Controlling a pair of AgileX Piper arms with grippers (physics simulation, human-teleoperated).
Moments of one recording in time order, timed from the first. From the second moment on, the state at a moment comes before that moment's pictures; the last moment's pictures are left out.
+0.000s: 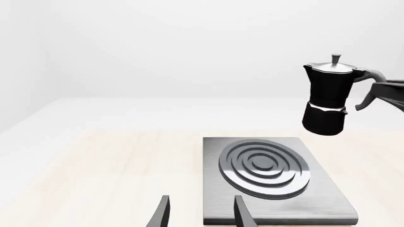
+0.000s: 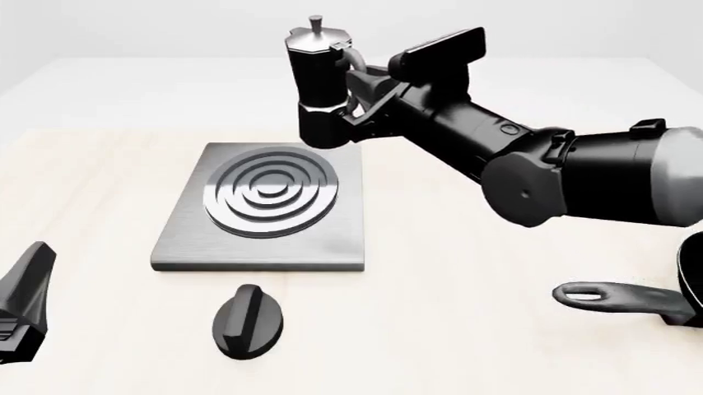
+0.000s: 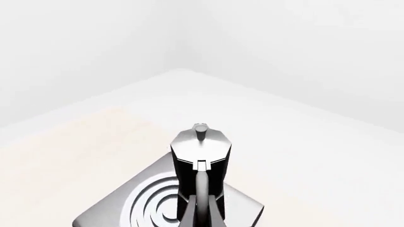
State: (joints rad) left arm 0.00 0.00 0.00 0.00 0.00; right arm 0.65 1.56 -0.92 -0.55 -0.04
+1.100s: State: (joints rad) left arm 0.00 0.00 0.00 0.00 0.00; right arm 0.71 1.76 -1.05 -0.57 0.00
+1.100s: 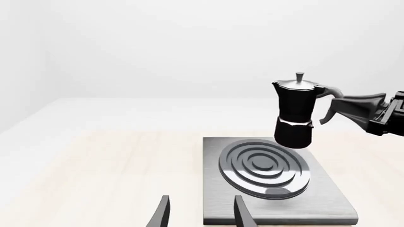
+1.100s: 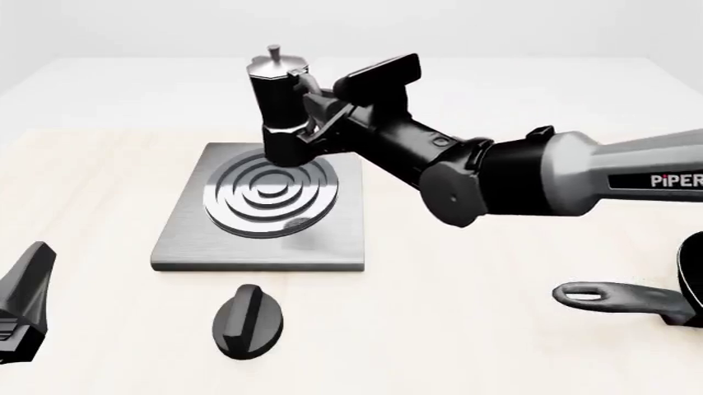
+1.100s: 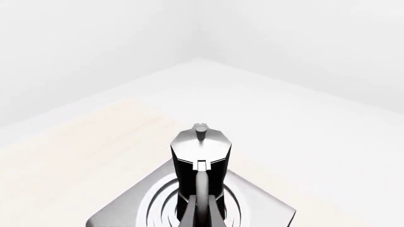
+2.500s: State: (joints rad) left arm 0.00 0.00 0.00 0.00 0.00; right arm 0.73 1.94 -1.14 -0.60 0.04
